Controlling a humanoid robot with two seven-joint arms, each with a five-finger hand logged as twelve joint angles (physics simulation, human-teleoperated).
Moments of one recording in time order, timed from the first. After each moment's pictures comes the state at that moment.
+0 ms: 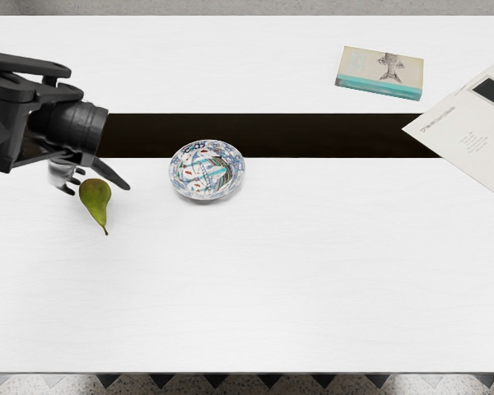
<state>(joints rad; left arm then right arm) -1.73 0.23 0.83 -1.08 -0.69 0.61 0.61 0.10 0.00 -0.07 0.28 -0.11 0.01 0.06</state>
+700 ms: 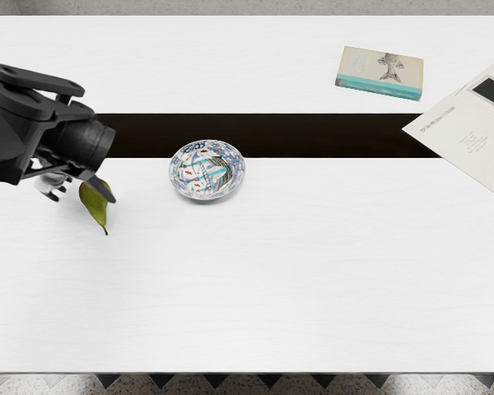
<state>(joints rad) -1.72 0.17 0.95 -1.07 -0.69 0.61 0.61 0.10 0.00 -0.07 0.28 -0.11 0.01 0.06</state>
